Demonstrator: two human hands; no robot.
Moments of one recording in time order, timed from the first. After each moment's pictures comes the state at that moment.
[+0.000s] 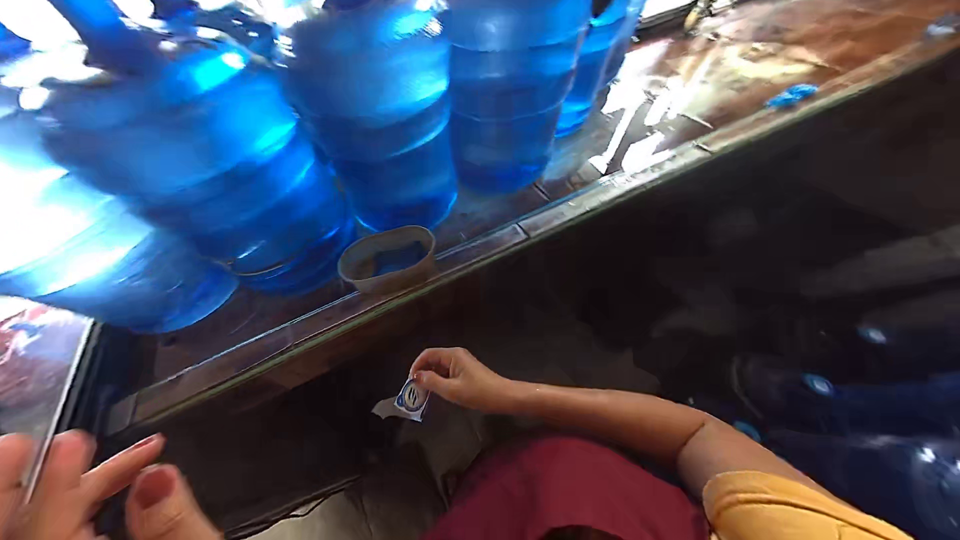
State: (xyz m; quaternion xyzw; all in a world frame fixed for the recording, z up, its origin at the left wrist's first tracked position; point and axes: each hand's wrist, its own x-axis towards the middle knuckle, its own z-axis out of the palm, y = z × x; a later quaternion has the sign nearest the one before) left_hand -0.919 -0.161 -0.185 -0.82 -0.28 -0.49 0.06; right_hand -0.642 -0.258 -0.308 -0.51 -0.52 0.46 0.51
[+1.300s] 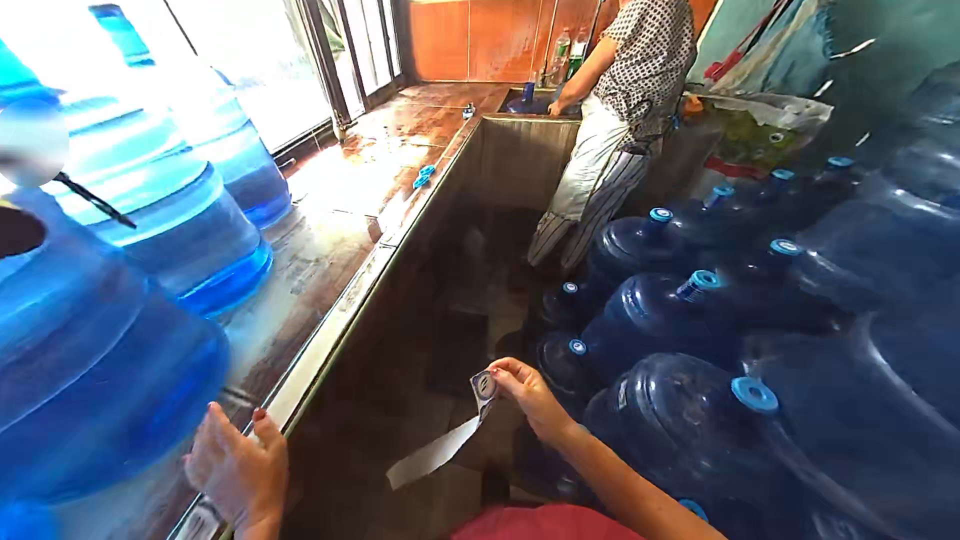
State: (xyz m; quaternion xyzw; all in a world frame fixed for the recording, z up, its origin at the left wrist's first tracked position) left_hand -0.344 -0.176 -0.382 -0.90 -0.24 -0.34 -0.14; right_hand -0.318 -0.558 -0.366 -0.62 0.01 0.06 0.78
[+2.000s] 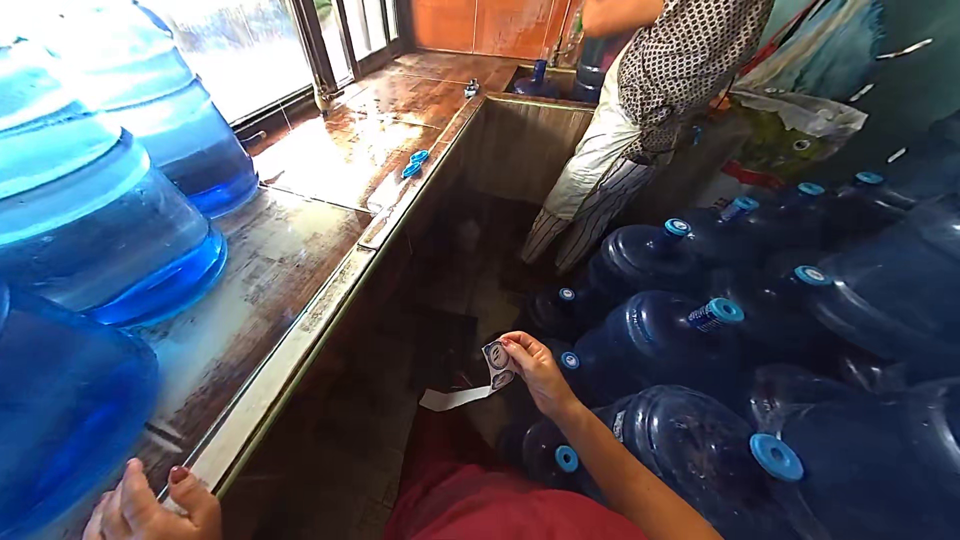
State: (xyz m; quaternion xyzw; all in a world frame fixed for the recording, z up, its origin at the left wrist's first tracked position) left_hand -0.340 -0.180 -0.392 -0.88 -0.29 -0.37 -0.01; right_hand -0.219 -0.603 -0.378 -0.60 0.04 0.02 0.80
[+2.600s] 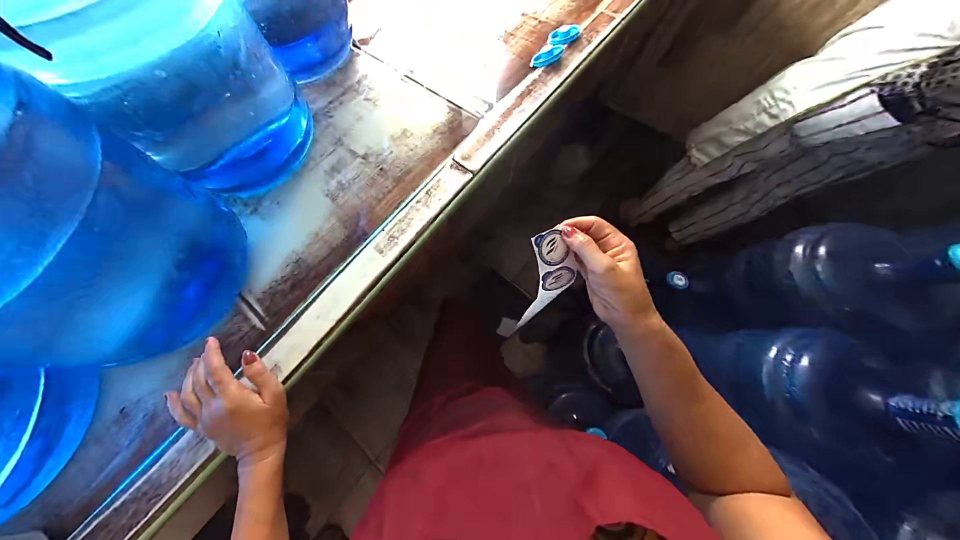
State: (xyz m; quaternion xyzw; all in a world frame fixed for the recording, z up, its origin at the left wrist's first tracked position) left_hand -0.338 -0.177 -0.391 -0.87 -0.37 -0.32 0.02; right_hand -0.091 -0.546 -0.324 -0.66 -0.13 0.08 0.74
